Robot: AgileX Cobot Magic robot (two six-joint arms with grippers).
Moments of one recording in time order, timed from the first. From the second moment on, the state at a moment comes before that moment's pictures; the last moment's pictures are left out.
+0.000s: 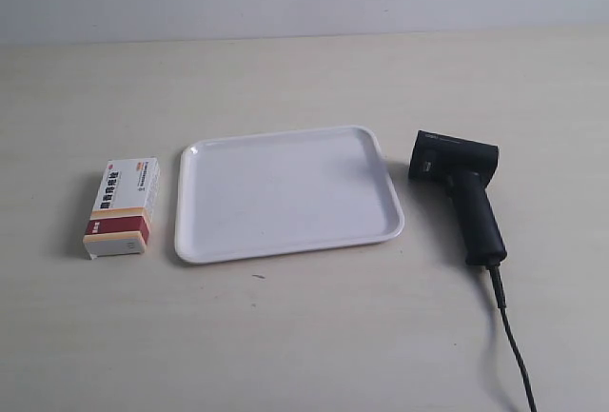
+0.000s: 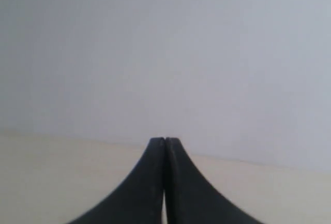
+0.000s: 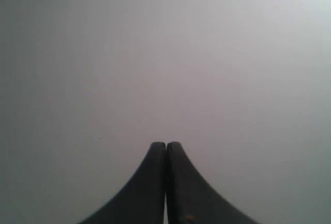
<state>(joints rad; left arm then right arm) -0.08 0.00 -0.03 -0.19 0.00 0.02 0.15 0.01 -0.03 0.15 -0.55 0.07</state>
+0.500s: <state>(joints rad) -0.08 0.58 -0.72 -0.21 0.21 0.08 0.15 0.03 -0.23 -0.02 -0.39 0.08</state>
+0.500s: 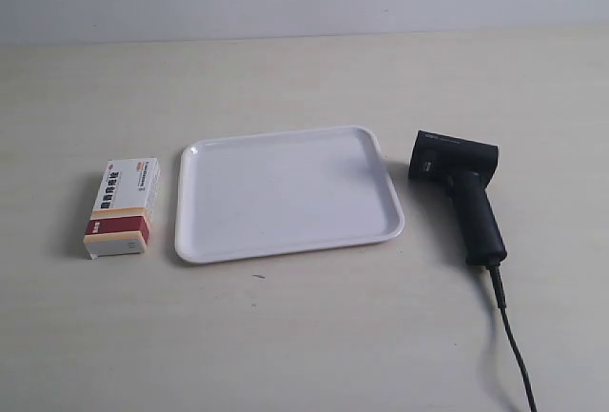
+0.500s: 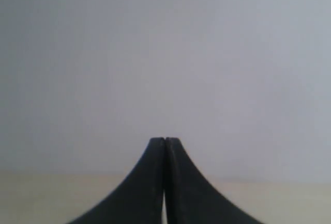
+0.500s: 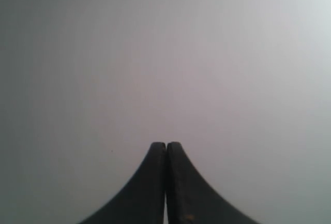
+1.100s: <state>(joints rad) -0.08 1.28 -0.89 -0.89 0.69 0.68 0.15 0.03 -0.23 -0.01 -0.15 0.19</state>
